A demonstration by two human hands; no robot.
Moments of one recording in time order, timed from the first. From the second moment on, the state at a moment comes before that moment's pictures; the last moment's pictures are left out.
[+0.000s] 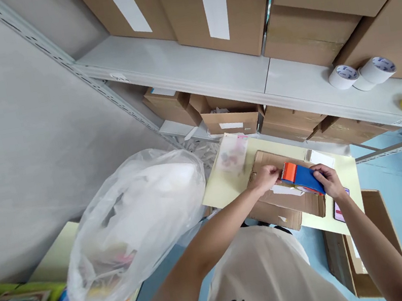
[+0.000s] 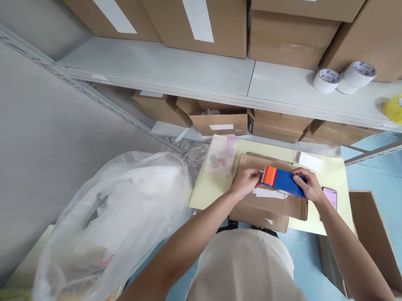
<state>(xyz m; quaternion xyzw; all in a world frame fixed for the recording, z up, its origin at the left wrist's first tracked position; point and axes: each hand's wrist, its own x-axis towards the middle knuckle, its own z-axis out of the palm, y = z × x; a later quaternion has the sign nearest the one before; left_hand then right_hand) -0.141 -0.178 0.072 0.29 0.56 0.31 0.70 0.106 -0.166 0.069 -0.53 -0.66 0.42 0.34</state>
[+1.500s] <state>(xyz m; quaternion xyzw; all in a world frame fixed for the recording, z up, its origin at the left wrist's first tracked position) -0.200 -0.173 0.041 0.89 0.41 0.02 0.21 0.141 -0.179 0.093 -0.57 -0.72 0.34 0.22</state>
